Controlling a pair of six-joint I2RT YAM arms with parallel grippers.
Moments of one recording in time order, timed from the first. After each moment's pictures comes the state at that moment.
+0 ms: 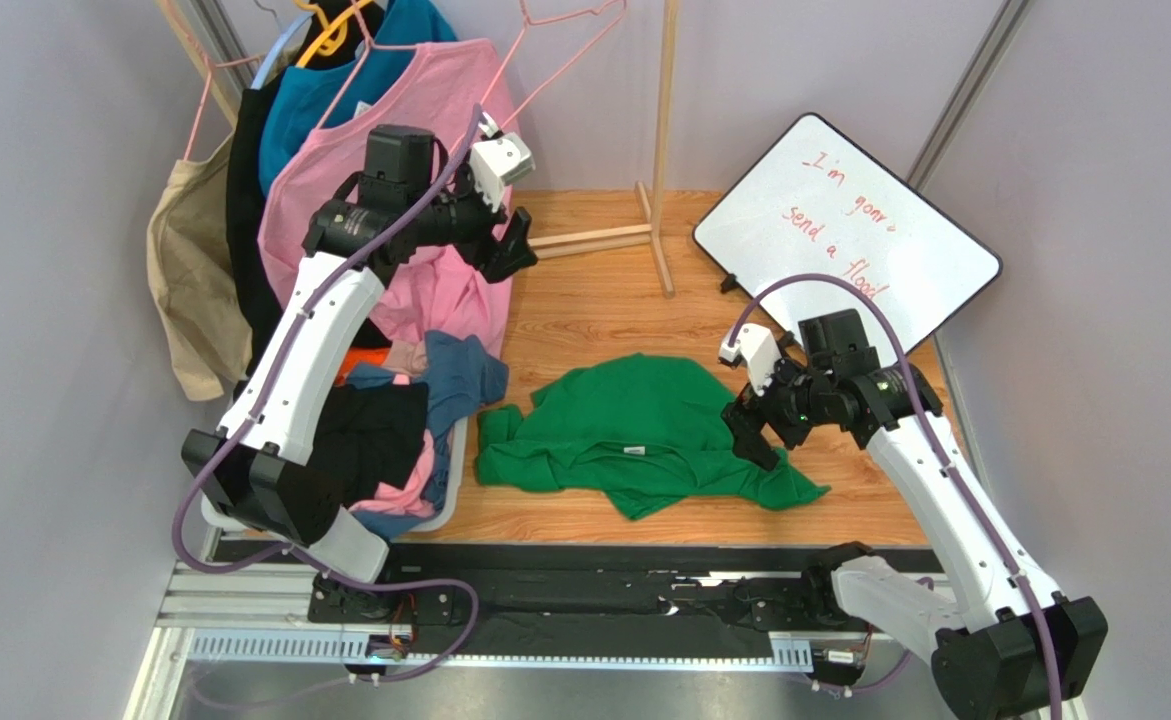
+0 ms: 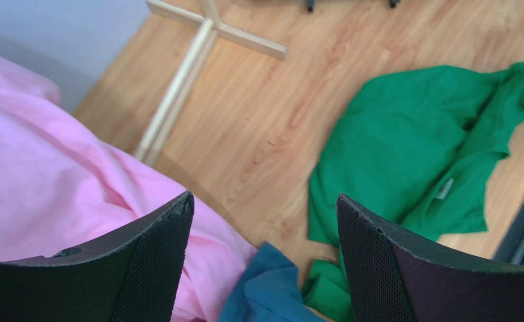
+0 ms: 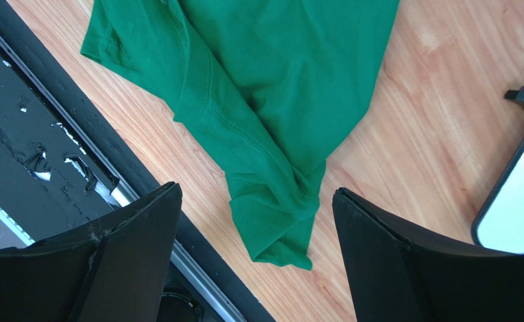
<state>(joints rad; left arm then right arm) -0.31 1.56 1.78 -0.82 0.57 0.41 0.28 1.00 0.98 -1.01 -0.38 -0.57</state>
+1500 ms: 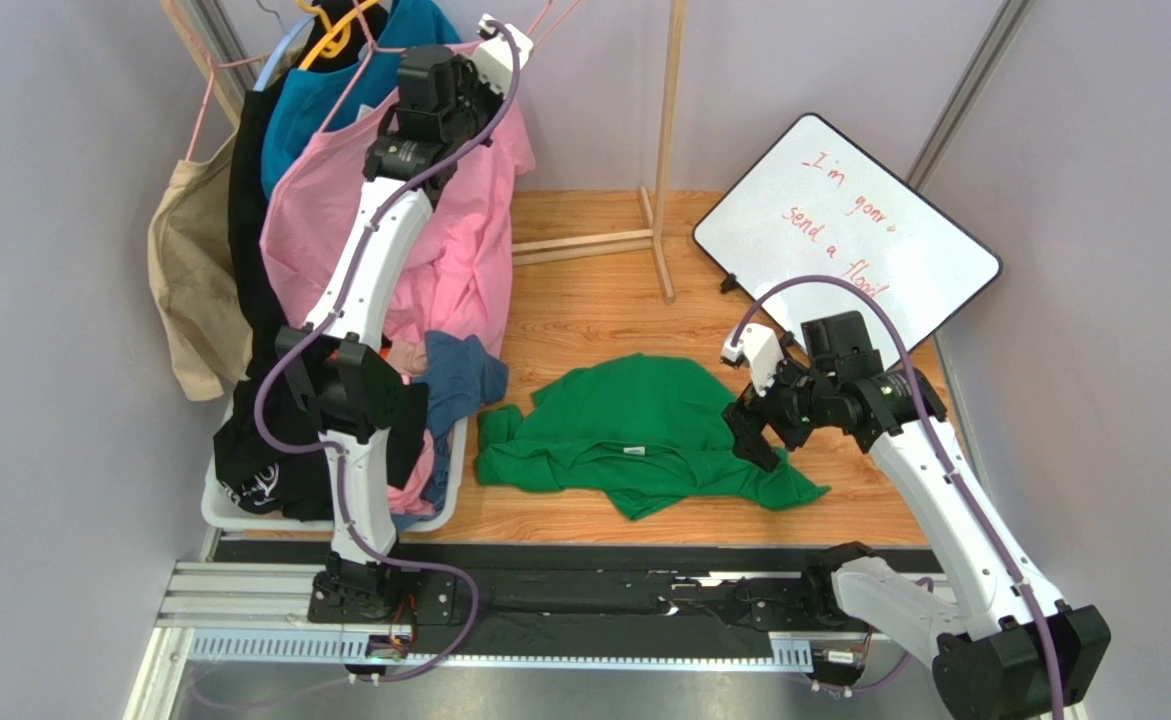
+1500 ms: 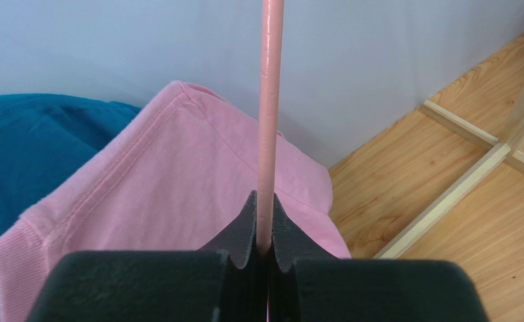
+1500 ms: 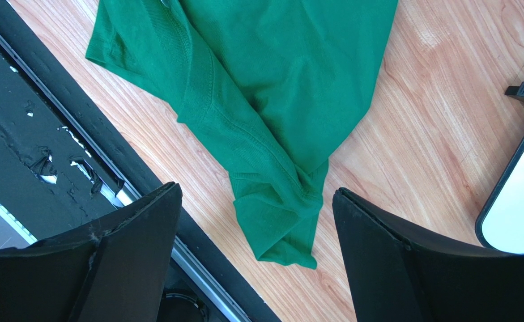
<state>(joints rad) -0.25 2.08 2.32 -0.42 0.12 0.48 0.28 0.99 0.97 -1.01 -0.38 -0.54</state>
